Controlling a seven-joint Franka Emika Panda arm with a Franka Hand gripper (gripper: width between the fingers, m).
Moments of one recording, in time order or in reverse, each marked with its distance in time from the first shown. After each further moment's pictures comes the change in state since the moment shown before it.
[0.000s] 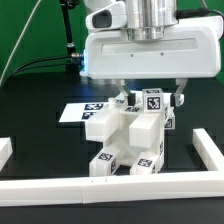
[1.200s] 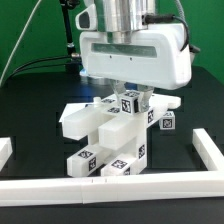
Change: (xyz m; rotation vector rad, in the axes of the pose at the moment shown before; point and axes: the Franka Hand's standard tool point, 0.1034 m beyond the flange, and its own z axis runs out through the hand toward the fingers) arm 0.017 0.030 0.000 -0.017 -0.020 0.530
